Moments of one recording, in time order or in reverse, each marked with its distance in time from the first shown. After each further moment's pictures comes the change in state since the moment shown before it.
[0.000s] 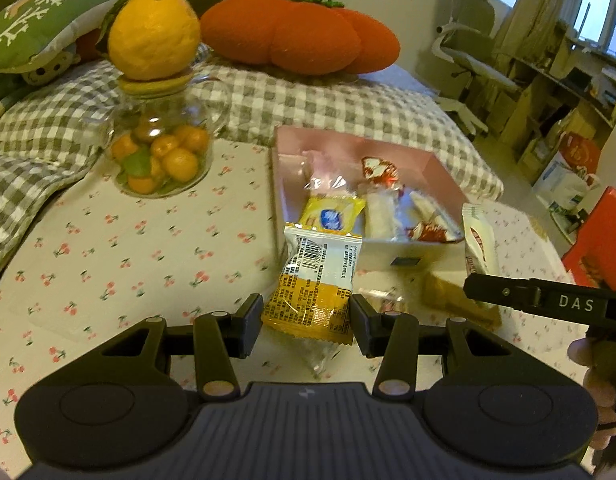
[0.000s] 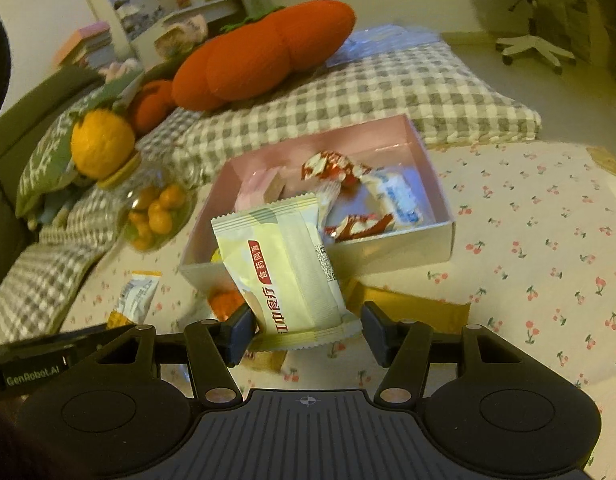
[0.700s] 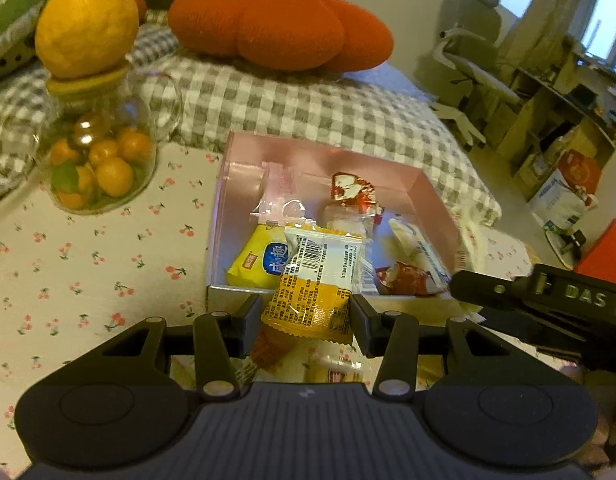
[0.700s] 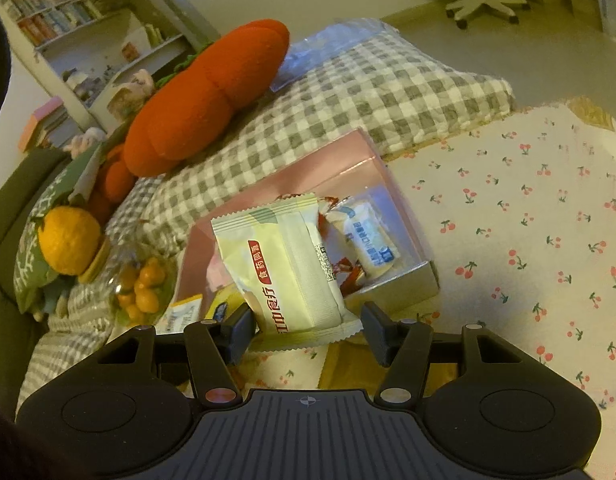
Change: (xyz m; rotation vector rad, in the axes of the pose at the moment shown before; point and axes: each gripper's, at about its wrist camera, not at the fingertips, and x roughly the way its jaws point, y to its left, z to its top) left arm 0.060 -0.029 0.032 -0.070 0.017 -0.030; right arm 0.029 -0.044 0.038 0.257 -0.025 0.029
